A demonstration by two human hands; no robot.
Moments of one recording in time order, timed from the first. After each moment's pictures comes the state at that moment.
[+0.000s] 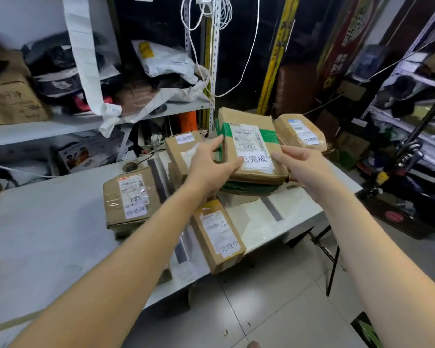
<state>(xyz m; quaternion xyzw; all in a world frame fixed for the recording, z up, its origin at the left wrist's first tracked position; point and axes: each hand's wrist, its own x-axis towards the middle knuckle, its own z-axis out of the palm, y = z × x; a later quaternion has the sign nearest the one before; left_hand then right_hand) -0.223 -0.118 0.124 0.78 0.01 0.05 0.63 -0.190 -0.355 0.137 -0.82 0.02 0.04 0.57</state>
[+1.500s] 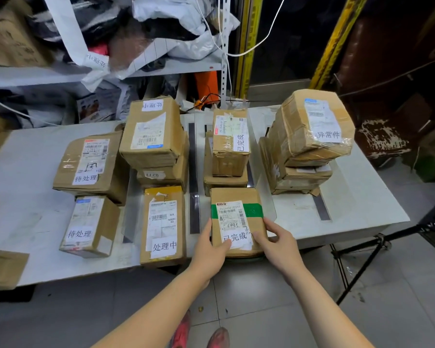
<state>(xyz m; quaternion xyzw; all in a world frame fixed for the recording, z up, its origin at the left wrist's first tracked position) -0.220 -0.334 -0.102 0.69 0.33 -0.06 0.64 -0.135 -0.508 -0.093 -0.82 0.01 0.24 0.52</state>
